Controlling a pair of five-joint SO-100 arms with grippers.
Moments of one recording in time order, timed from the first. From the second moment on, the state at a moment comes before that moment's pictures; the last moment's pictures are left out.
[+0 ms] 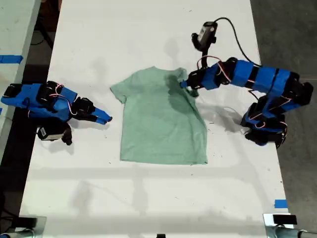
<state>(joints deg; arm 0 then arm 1) 2.2 204.5 186.2 58.3 -10.2 25.1 114.0 107.6 52.2 -48.2</state>
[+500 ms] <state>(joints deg) 2.2 204.5 186.2 58.3 -10.2 20.2 106.5 88.2 70.2 -46.0</state>
